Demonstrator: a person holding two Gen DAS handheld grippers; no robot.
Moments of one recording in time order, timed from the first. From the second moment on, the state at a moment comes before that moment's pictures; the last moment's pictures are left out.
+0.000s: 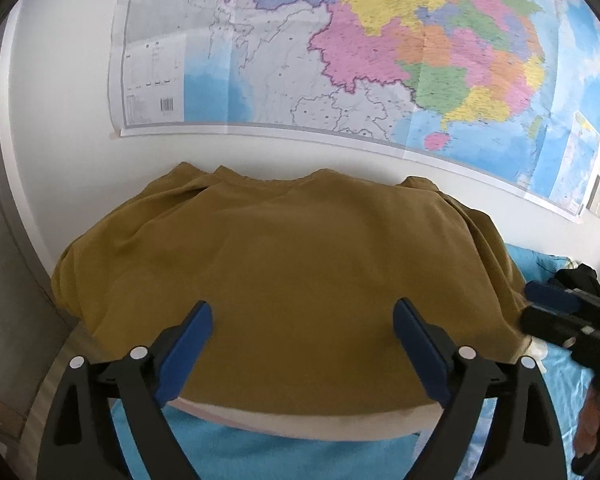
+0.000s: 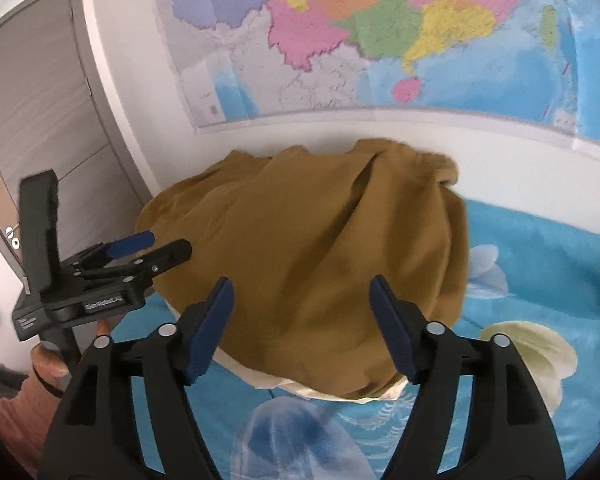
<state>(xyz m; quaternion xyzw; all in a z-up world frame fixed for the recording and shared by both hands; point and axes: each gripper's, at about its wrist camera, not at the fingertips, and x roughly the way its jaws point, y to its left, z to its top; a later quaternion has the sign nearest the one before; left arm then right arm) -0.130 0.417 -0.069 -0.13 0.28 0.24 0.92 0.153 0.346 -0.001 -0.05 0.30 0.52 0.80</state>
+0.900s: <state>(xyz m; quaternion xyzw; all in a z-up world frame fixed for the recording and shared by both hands) -0.182 0.363 -0.075 -0.14 0.25 0.30 0.91 0.088 0.302 -0.006 -0.06 0.26 0.50 0.82</state>
